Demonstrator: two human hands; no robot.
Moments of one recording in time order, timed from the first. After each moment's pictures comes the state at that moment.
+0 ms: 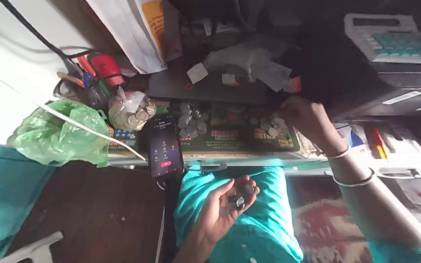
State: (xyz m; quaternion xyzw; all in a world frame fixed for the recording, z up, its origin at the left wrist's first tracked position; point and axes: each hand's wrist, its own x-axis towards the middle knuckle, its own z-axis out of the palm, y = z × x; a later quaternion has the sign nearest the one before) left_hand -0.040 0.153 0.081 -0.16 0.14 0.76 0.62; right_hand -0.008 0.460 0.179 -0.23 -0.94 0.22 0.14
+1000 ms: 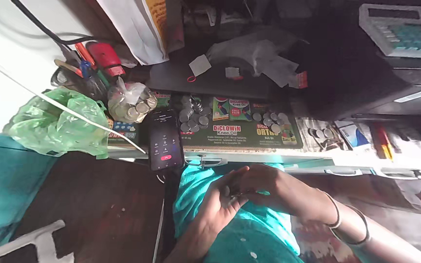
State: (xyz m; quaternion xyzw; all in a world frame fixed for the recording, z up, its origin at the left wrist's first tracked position) left_hand -0.041 0.159 0.081 -0.17 0.16 0.76 0.60; right_hand 0.040 0.340 0.131 0.18 -0.92 0.34 0.04
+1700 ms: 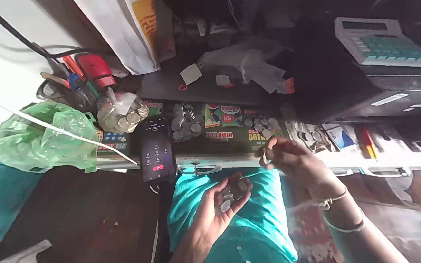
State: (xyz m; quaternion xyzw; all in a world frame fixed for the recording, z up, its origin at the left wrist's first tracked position) left_hand -0.041 0.163 0.083 -0.22 0.16 0.76 0.60; right_hand 0.039 0.393 0.157 -0.12 -0.58 0.81 0.04
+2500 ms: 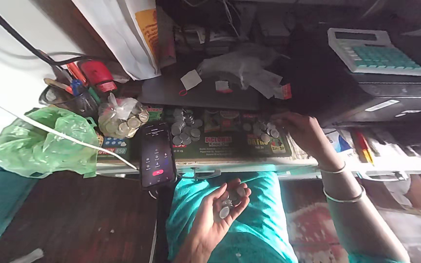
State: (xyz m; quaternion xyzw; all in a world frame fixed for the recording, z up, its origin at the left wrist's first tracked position) left_hand -0.041 0.160 0.079 -0.23 0.13 0.76 0.60; right_hand 0.010 0.461 0.168 -0.21 -0.92 0.30 0.16
